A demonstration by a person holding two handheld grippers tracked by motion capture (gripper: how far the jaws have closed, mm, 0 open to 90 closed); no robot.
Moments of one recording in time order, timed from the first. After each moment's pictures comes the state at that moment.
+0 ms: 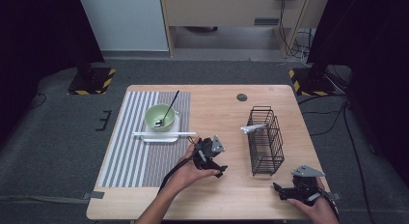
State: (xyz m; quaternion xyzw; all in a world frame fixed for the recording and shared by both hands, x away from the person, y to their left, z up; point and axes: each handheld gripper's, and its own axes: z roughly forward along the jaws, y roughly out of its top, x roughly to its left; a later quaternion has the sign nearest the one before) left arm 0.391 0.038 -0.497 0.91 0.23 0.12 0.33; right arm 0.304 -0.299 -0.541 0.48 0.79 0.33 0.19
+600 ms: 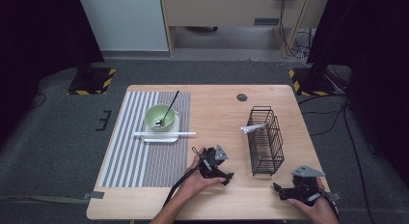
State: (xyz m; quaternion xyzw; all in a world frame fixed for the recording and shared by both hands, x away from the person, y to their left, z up) left arm 0.381 0.026 -0.539 0.89 0.26 0.10 0.37; right arm 0.304 -0.299 -0.541 0.48 0.79 0.33 0.19
